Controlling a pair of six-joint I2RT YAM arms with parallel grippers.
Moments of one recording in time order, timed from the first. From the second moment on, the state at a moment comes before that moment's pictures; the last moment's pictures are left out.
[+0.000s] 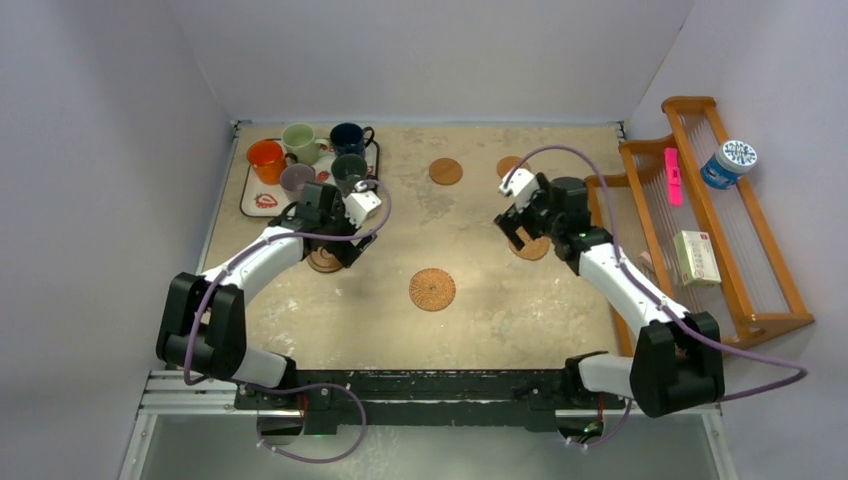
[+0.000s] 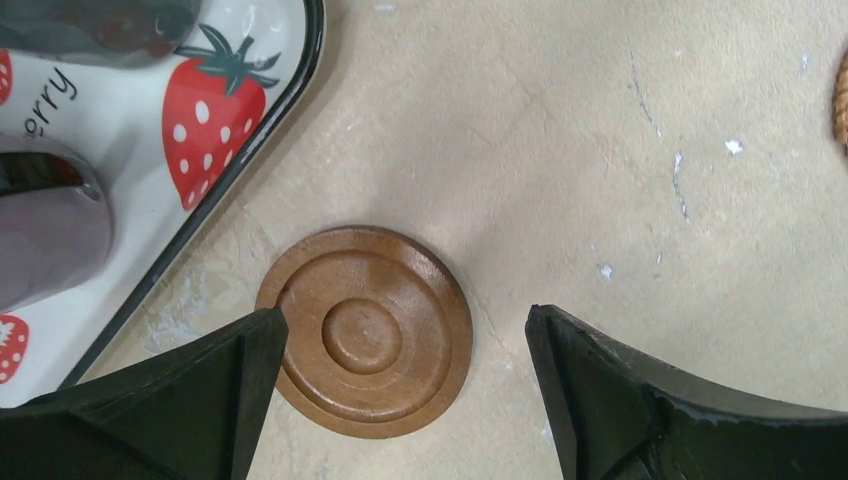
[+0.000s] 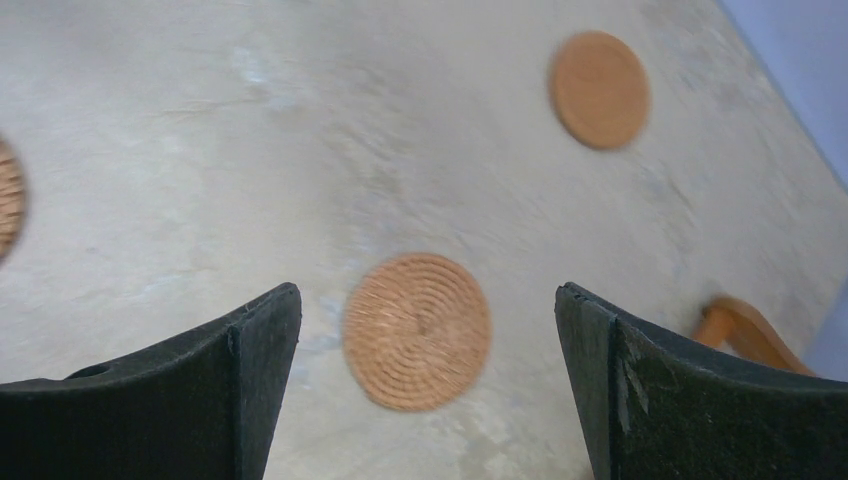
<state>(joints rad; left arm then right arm) -0.31 1.45 0.90 -0.35 0.13 0.49 0.18 1.26 0.83 -0.15 -0.26 -0.54</state>
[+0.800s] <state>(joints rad) -0.15 1.39 0.75 -0.35 0.42 0.64 0.74 1.78 0.99 0.01 0.03 -0.59</state>
